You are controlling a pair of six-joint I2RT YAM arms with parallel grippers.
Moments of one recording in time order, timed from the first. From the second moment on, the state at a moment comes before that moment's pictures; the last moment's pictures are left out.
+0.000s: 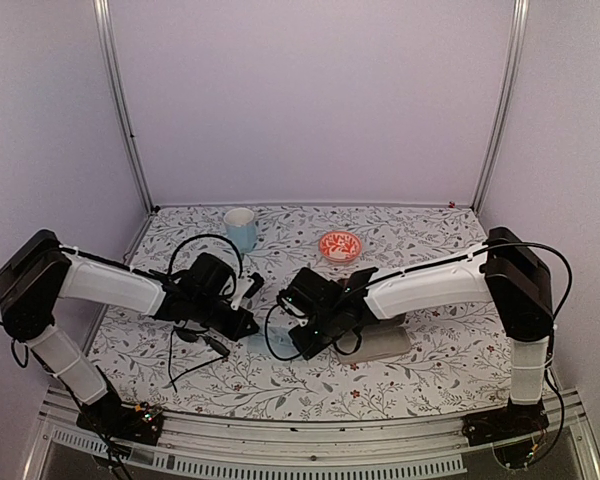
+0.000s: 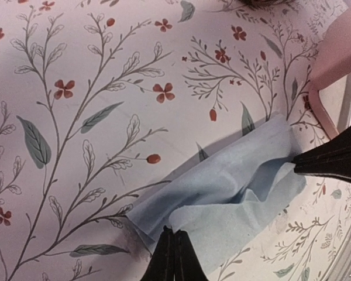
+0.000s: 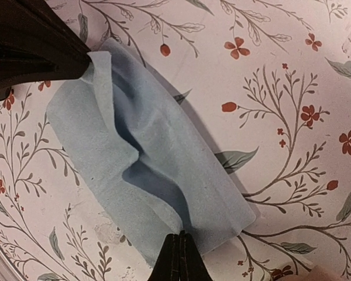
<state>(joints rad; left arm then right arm) -0.73 1.61 0.71 -0.04 0.23 -0.21 1.13 2.03 1.38 -0.45 0.07 0.38</state>
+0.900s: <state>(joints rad) -0.76 1.58 0.68 -0.06 0.20 -0.21 1.15 2.02 1.35 -0.44 0.05 0.41</state>
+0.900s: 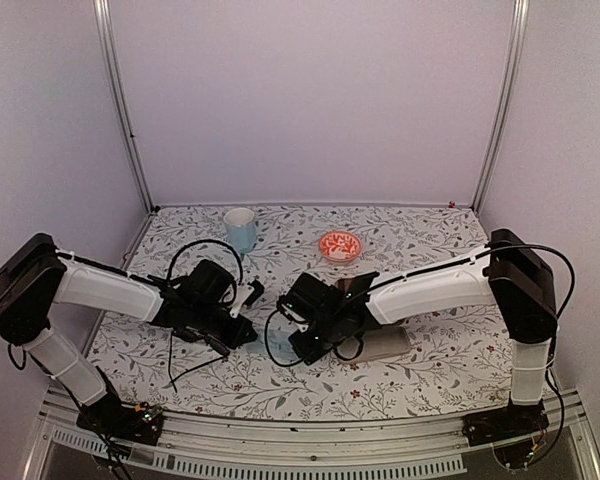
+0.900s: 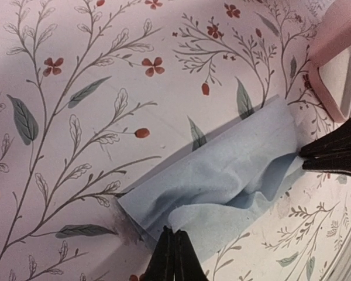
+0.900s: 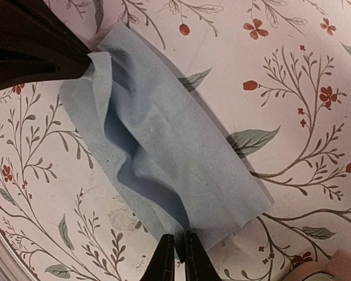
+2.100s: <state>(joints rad) -0.83 1.41 0.62 -0.15 0.07 -0.26 1.14 1.92 1.29 -0.37 0.03 0.49</state>
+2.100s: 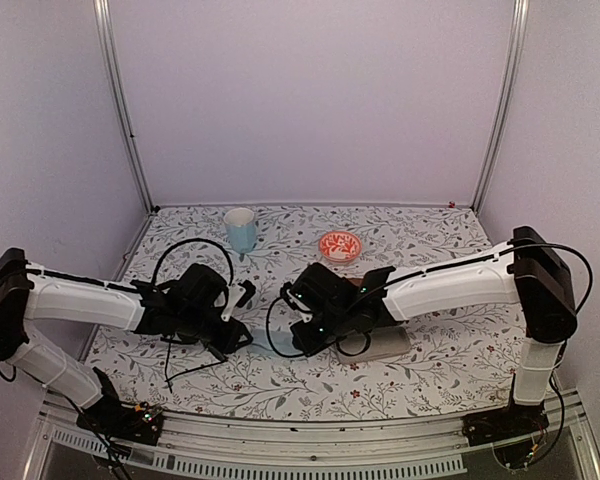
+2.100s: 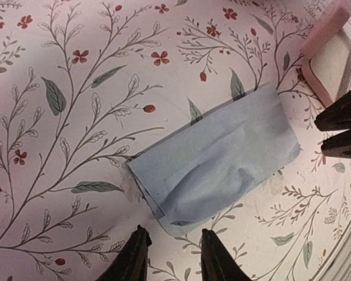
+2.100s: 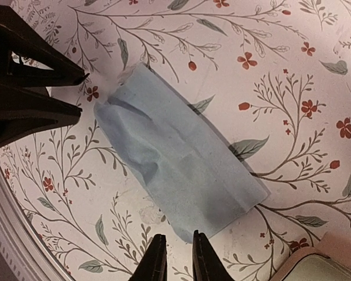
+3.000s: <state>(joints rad) -0.83 1.59 0.67 -0.06 0.06 -0.27 1.14 2.01 1.30 -0.32 -0.03 0.49</state>
